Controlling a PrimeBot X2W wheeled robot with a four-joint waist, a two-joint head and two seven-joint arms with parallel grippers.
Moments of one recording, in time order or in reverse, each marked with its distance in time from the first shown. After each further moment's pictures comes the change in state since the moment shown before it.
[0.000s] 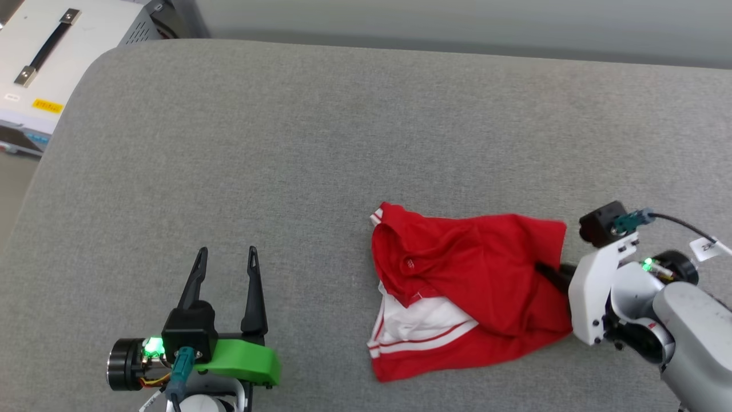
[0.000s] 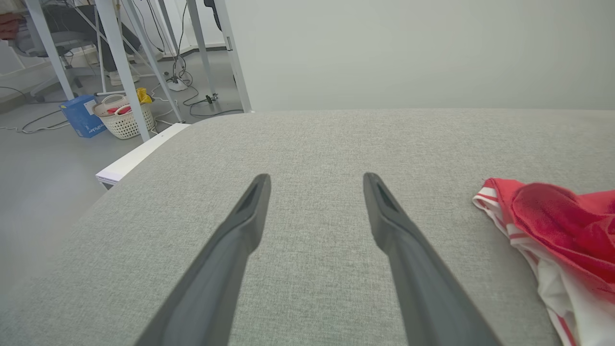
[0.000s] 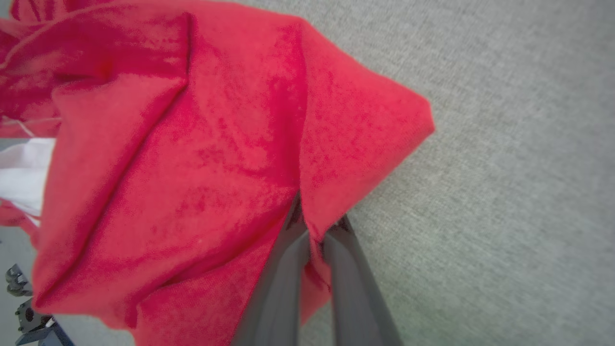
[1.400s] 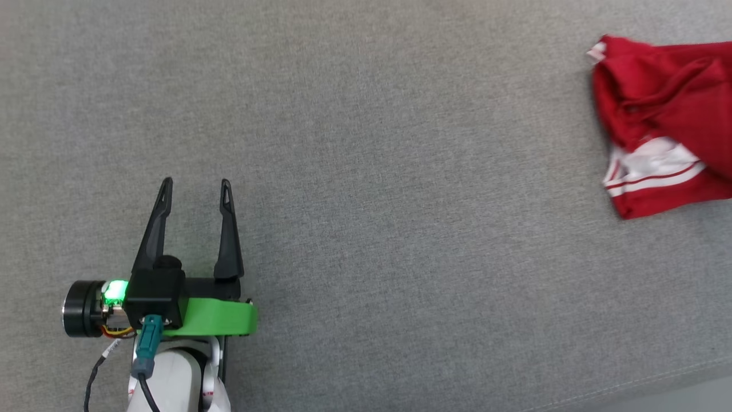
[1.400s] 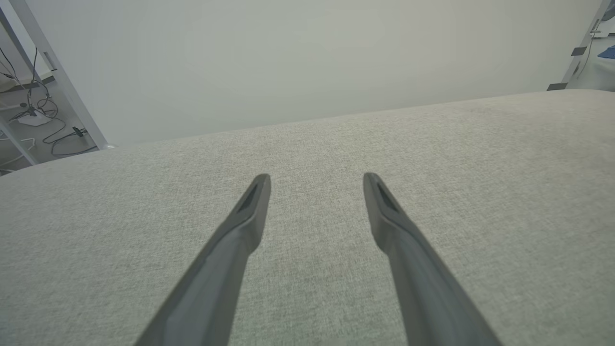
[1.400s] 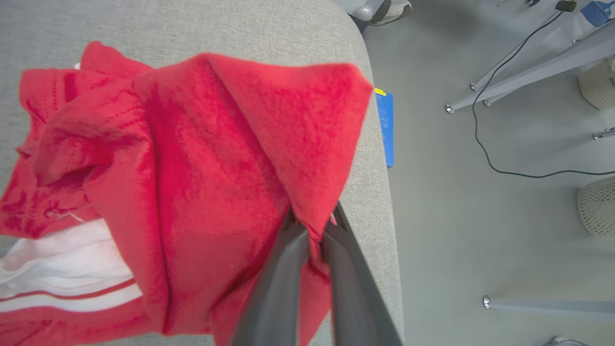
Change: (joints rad) left arm -0.095 0.053 0.022 -0.145 0.043 -0.004 0.000; right arm -0.345 -0.327 -0.187 0.227 -0.105 0.000 -0.096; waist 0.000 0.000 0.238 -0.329
